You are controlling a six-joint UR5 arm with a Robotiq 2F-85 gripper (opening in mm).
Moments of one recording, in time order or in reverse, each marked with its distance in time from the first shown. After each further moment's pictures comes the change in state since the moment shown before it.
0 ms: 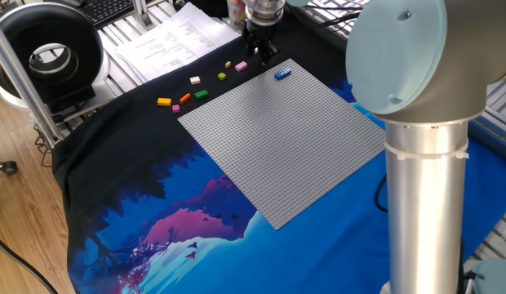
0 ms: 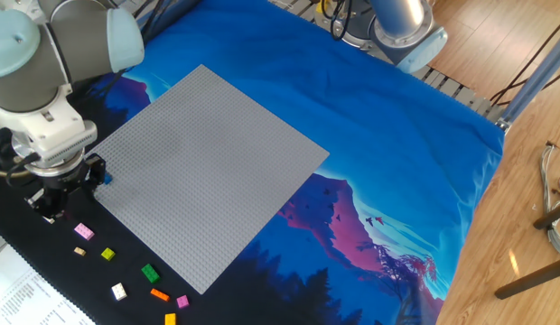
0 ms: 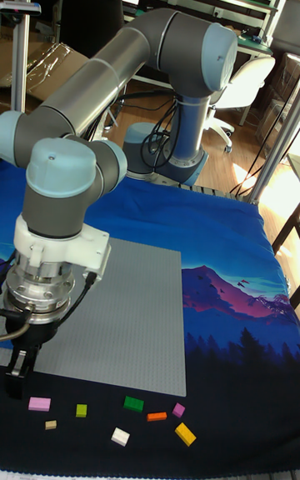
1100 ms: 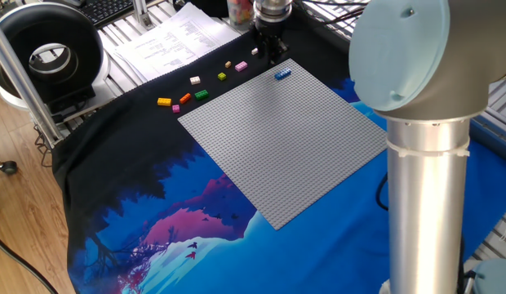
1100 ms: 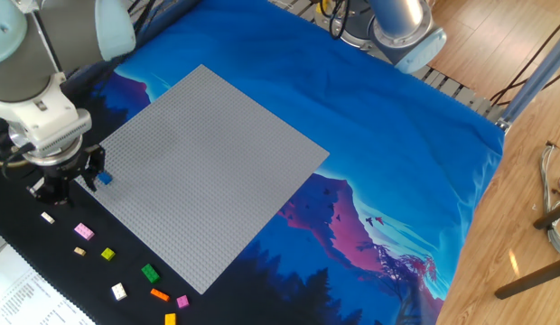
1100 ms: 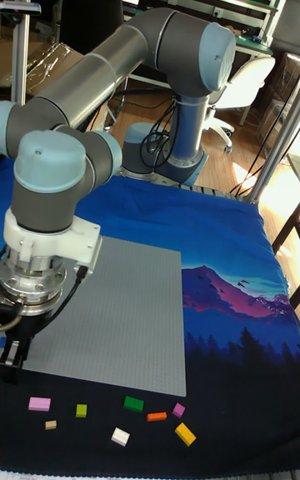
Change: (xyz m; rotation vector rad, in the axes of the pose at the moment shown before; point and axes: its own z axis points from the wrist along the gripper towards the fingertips) arm 0.016 0.012 -0.004 -0.051 0.019 -0.039
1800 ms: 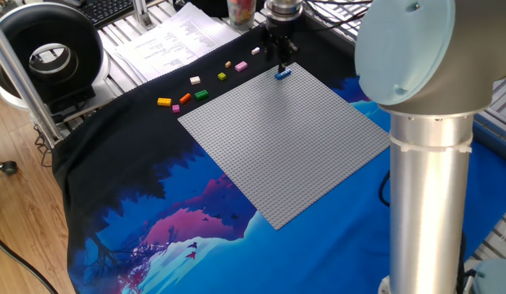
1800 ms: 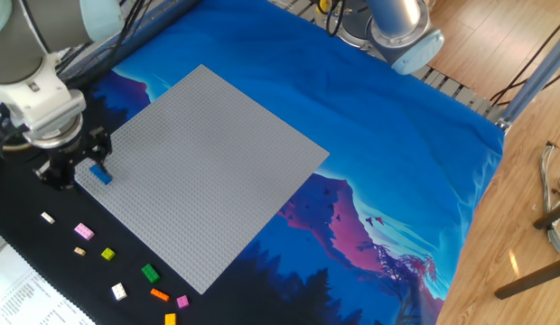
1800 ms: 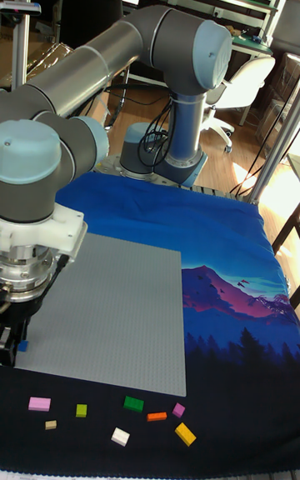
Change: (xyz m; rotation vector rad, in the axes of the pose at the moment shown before) arm 0.012 0.031 -0.006 -0.080 -0.037 0.018
